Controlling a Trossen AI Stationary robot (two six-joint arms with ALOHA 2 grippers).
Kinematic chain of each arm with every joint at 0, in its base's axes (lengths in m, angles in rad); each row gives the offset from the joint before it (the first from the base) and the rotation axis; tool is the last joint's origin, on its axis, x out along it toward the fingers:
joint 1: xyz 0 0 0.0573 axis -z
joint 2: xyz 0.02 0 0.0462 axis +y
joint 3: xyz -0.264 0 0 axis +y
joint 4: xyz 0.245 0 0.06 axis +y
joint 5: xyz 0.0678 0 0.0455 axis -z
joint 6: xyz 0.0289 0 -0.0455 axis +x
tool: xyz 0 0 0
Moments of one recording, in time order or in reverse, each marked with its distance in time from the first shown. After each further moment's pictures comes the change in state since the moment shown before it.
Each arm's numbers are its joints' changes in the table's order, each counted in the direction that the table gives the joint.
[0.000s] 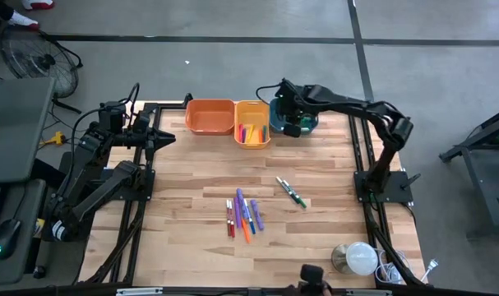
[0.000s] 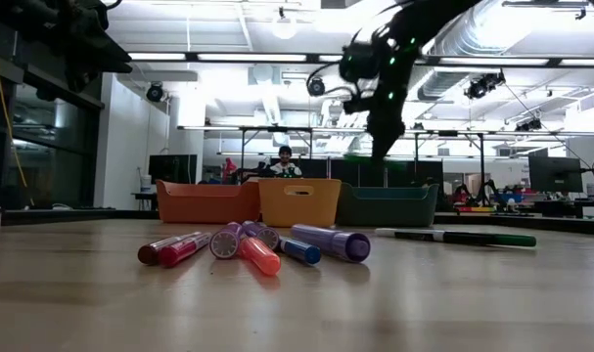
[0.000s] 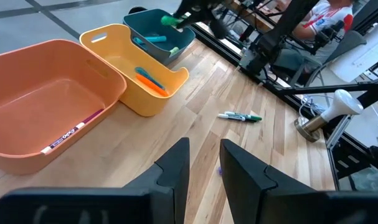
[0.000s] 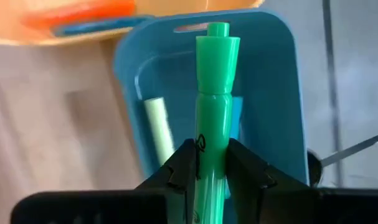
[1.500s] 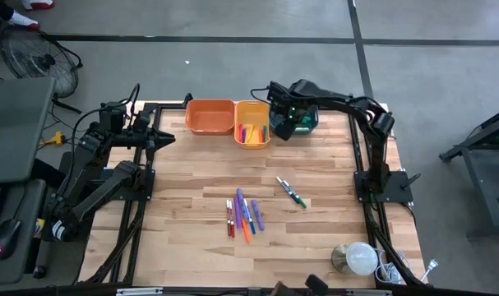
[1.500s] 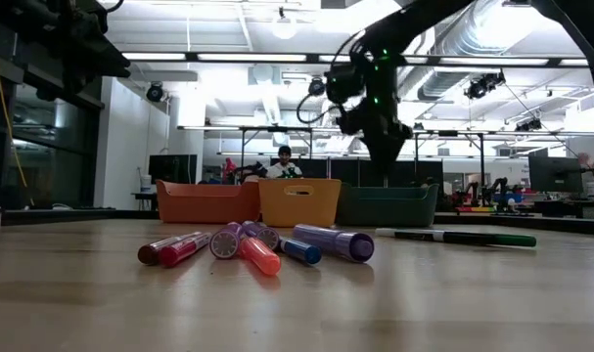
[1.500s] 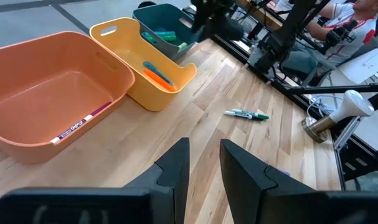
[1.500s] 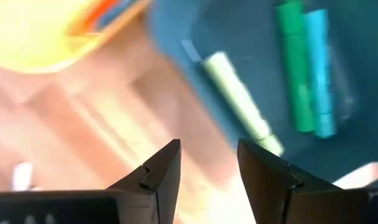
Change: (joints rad) left arm 0.000 0.000 0.000 0.023 -0.034 -0.004; right arm -0.014 0.170 -0.232 0.370 -0.185 0.500
